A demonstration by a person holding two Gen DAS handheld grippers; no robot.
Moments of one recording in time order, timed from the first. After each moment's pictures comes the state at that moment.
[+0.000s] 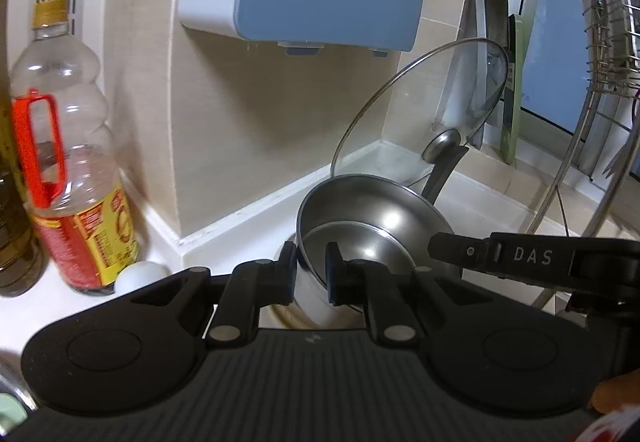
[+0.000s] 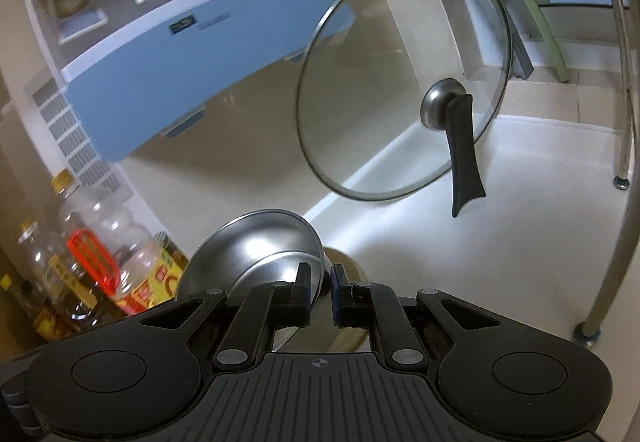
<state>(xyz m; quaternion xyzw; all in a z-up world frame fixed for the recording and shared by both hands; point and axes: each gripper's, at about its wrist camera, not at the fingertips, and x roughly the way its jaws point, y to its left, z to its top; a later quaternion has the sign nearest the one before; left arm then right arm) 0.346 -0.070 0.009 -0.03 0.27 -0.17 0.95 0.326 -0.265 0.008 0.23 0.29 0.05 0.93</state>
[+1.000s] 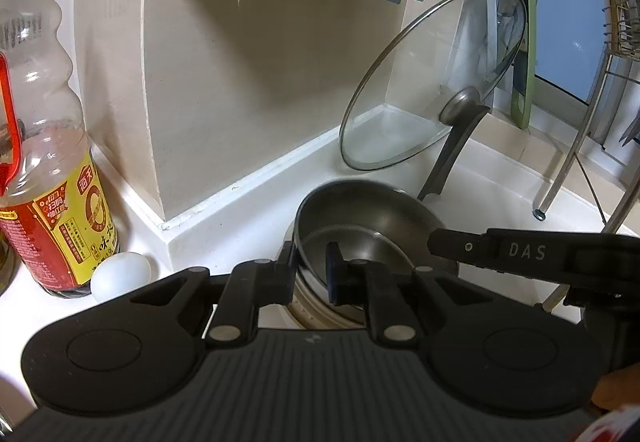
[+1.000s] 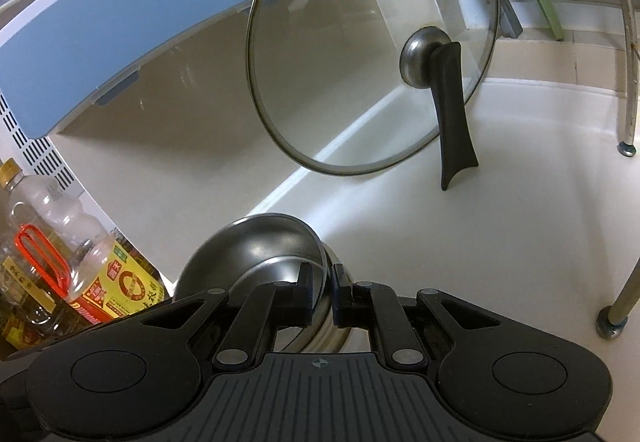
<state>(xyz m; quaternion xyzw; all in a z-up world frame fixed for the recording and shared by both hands) 0.382 -0.073 -0.030 0.00 0.30 -0.19 0.93 0.358 -0.262 -0.037 0.24 0.32 0.01 0.92</state>
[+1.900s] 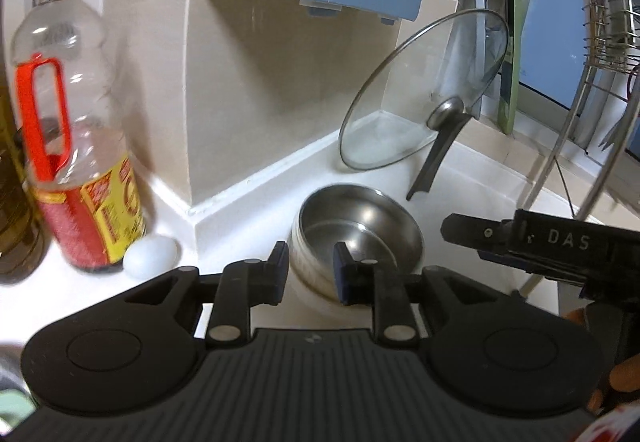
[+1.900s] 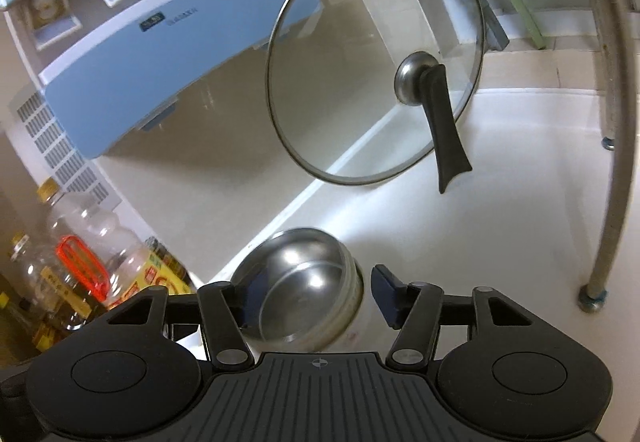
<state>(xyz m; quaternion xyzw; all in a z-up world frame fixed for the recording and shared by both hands) 0.333 -0.046 -0.006 -0.02 0.30 -0.19 0.94 0.308 -0.266 -0.011 0.26 0.30 0.02 0.92</state>
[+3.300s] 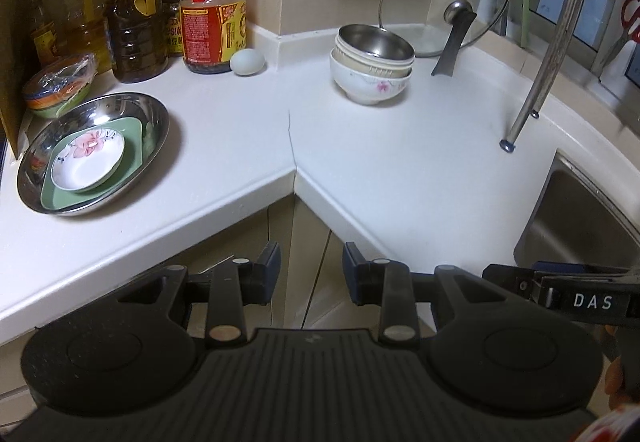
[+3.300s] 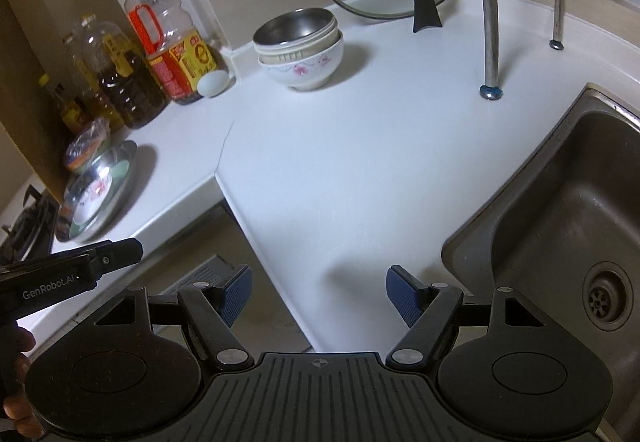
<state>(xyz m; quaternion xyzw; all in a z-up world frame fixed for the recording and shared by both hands) 0.083 -0.036 -0.040 -0.02 0.38 -0.05 0.92 0.083 -0.252 -0.029 0.13 0.46 0.10 0.88</state>
